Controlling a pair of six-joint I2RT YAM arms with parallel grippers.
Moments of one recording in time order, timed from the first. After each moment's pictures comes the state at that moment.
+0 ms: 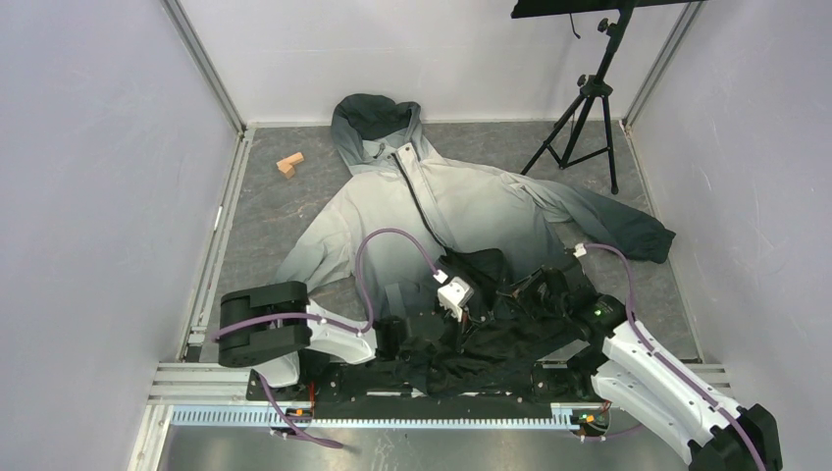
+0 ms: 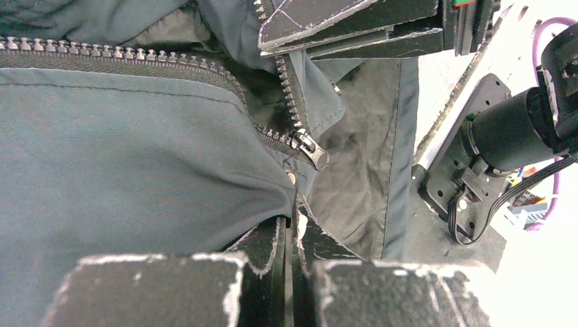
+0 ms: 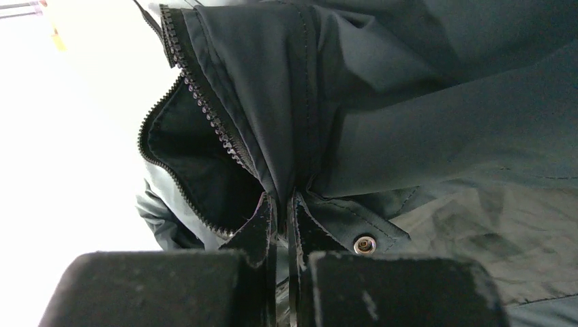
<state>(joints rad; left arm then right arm) -1.40 1.61 0.52 0.75 -0.36 -0.50 0.54 0.70 0.39 -0.48 0.00 1.35</state>
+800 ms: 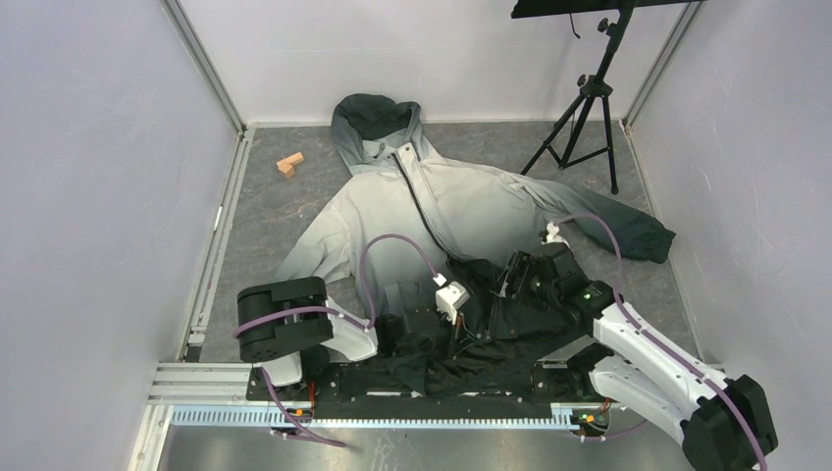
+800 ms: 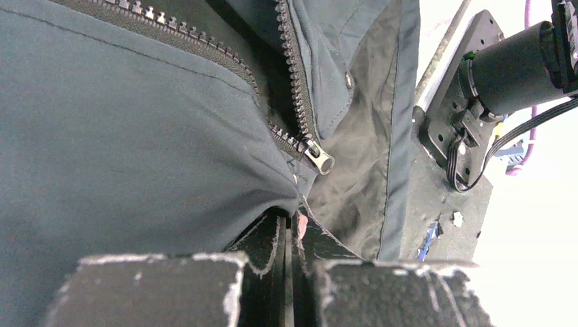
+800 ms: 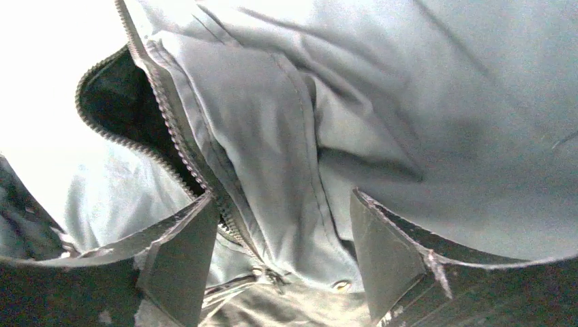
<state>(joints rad) -1.32 1.71 0.46 0.85 -0.14 -0.61 0.53 0.86 0.44 -0.43 0.00 0.88</state>
